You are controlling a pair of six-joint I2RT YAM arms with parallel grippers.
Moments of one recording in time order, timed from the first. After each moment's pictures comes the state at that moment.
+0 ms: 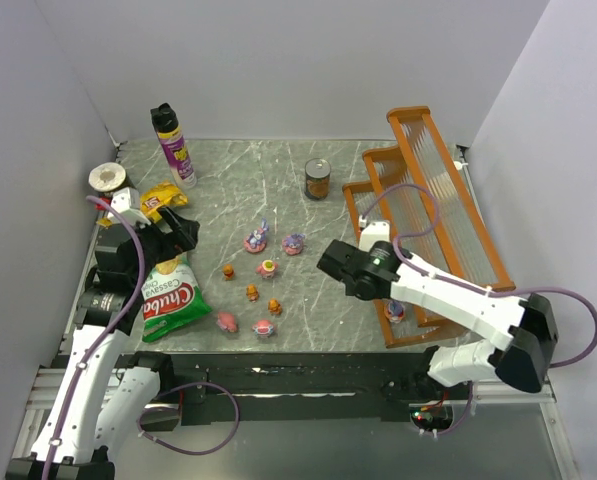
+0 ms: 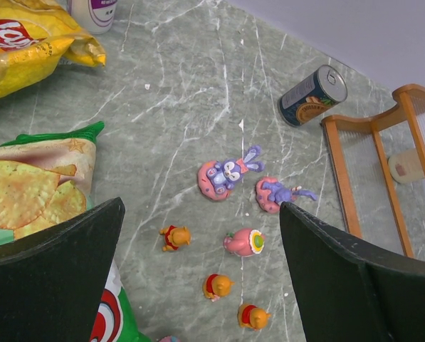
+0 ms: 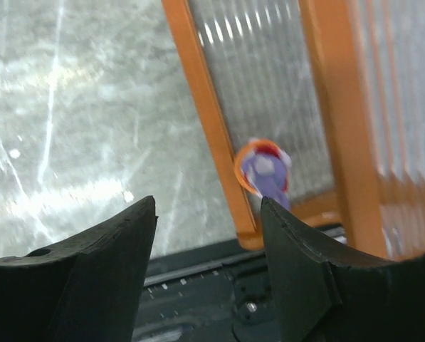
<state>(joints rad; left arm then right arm) -0.11 0.68 0.77 -0.39 0.03 -0.52 0.96 1.29 1.11 -1.26 0.68 1.02</state>
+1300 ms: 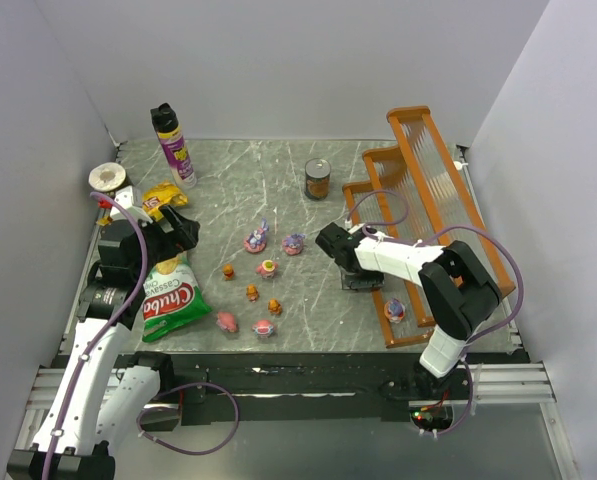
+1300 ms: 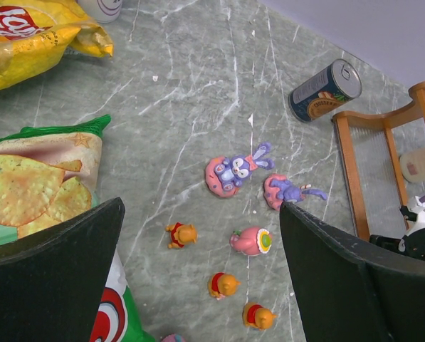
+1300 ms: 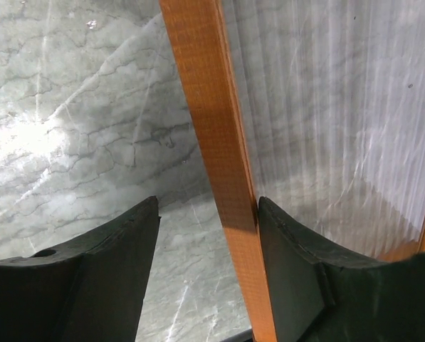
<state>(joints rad) -0.10 0.72 0.77 -0.39 0.03 -0.52 0.67 1.70 1.02 -0.82 0.51 0.67</state>
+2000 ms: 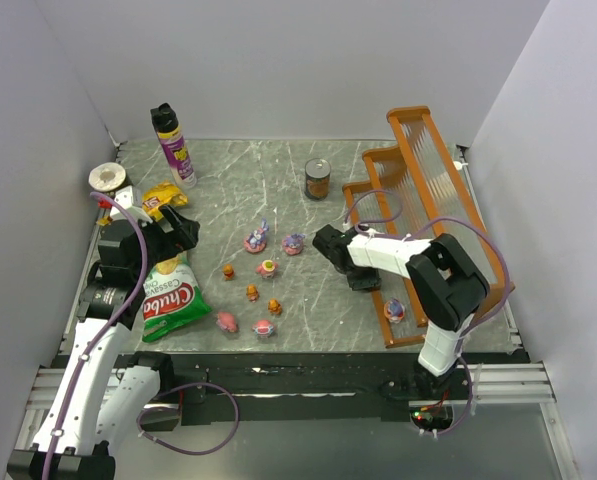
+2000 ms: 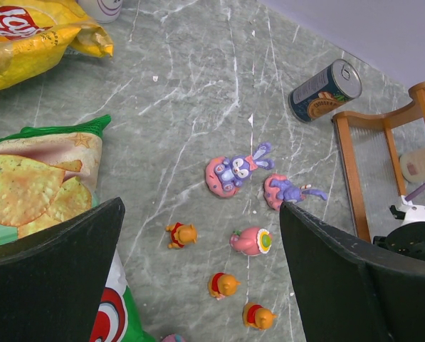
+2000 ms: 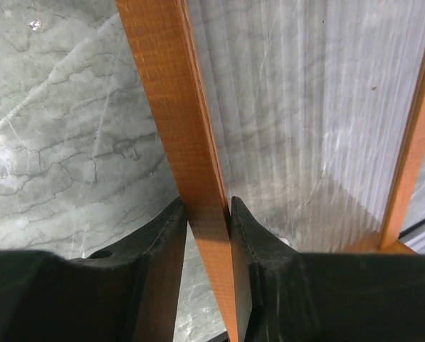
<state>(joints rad) -0.10 0.72 0.77 -0.39 0.03 -0.52 0.67 1.78 1.05 -0.88 0.57 0.66</state>
